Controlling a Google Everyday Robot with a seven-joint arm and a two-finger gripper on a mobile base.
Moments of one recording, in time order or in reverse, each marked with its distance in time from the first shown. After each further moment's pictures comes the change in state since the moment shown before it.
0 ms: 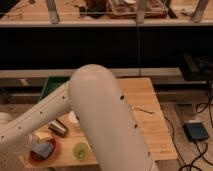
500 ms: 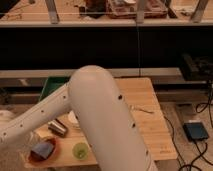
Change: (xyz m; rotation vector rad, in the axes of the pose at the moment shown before) arm 0.004 0.004 0.005 0.002 -0.012 0.020
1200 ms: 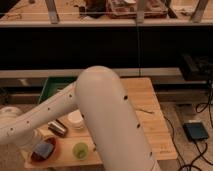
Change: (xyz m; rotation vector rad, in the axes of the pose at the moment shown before) arm 0.002 0.004 0.012 0.073 -0.007 -0.086
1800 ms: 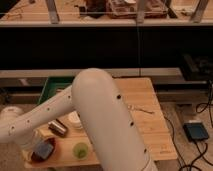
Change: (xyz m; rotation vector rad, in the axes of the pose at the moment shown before) arm 0.008 -0.001 0.016 0.010 -0.024 0.003
